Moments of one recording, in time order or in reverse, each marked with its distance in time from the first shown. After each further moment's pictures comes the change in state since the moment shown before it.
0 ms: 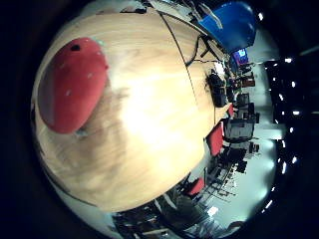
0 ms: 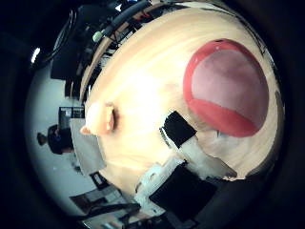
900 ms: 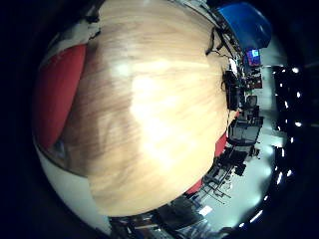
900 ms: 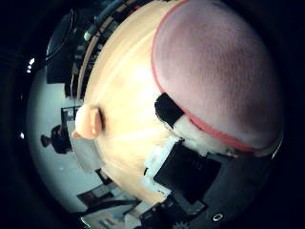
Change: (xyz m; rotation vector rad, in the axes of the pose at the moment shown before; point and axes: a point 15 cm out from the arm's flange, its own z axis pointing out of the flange) arm 0.012 0.000 0.051 -0.133 -0.057 -0.025
